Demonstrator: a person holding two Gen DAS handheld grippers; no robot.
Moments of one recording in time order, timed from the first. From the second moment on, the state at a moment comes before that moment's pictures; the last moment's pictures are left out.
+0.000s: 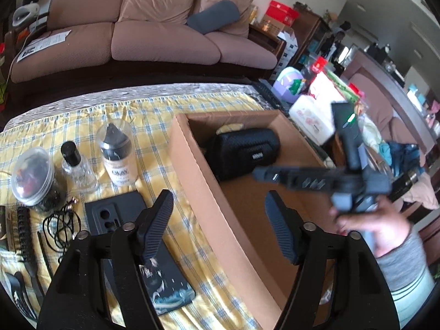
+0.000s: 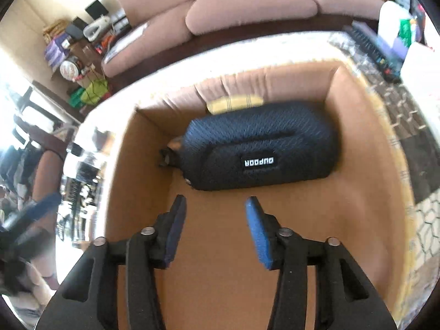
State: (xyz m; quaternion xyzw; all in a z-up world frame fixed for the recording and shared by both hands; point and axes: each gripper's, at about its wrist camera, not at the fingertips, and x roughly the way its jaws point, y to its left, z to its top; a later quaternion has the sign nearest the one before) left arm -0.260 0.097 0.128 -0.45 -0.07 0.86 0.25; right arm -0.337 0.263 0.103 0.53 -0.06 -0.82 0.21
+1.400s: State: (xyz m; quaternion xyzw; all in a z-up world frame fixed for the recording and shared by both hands) left arm -0.039 -0.117 0.126 -0.45 -0.08 0.88 0.12; right arm -0.049 0.144 0.183 0.41 0.02 -0.86 0.31
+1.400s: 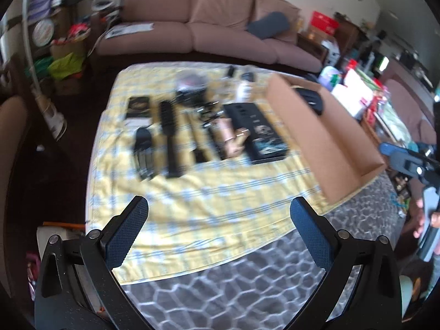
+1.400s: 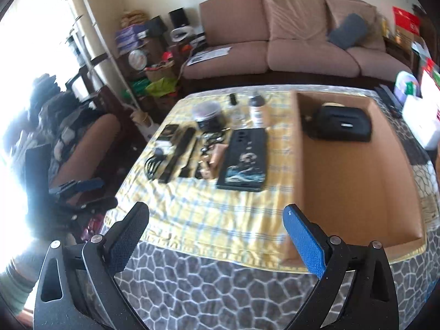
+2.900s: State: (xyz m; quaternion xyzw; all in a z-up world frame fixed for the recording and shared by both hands) left arm -0.107 -0.146 0.067 -0.44 -0.12 0.87 0.16; right arm -0.170 0.058 0.021 0.42 0.08 -0.88 0.21
